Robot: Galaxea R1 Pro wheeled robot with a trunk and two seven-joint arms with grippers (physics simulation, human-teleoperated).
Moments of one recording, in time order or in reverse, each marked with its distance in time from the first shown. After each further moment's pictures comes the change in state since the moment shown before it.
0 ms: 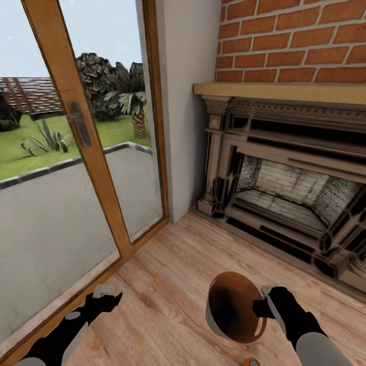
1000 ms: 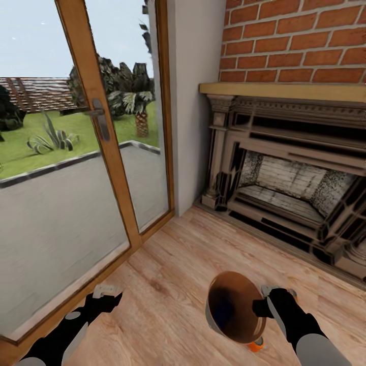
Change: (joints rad) left arm 0.000 0.000 0.001 0.000 -0.005 0.006 -0.001; right arm 0.006 0.001 0.001 0.003 0.002 -0.041 -0.002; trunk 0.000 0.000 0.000
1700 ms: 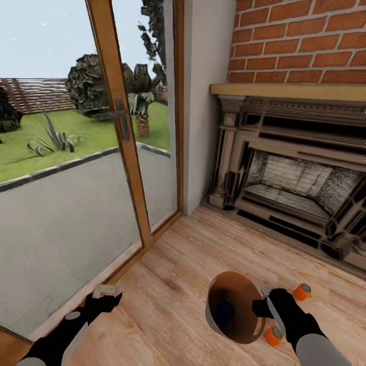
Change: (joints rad) left arm 0.000 0.000 0.001 0.000 0.001 0.000 0.001; right arm 0.000 0.001 0.000 0.002 -0.003 0.000 -0.001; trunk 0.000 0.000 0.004
